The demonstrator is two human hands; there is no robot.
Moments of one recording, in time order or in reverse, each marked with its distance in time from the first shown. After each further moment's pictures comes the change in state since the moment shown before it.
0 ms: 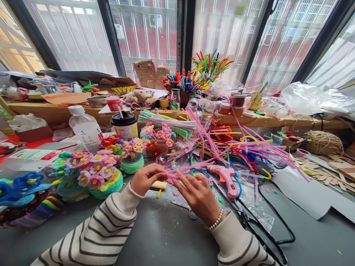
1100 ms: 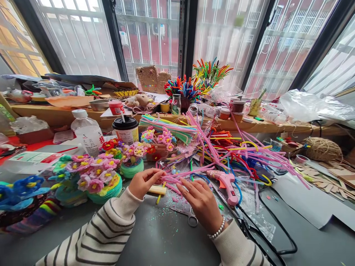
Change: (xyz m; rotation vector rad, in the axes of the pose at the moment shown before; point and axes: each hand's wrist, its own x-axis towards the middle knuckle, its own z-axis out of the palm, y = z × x) left_hand -0.001 0.002 -0.003 -0.071 0.087 -0.182; right_hand -0.005 0.005 0.007 0.176 0.009 0.081
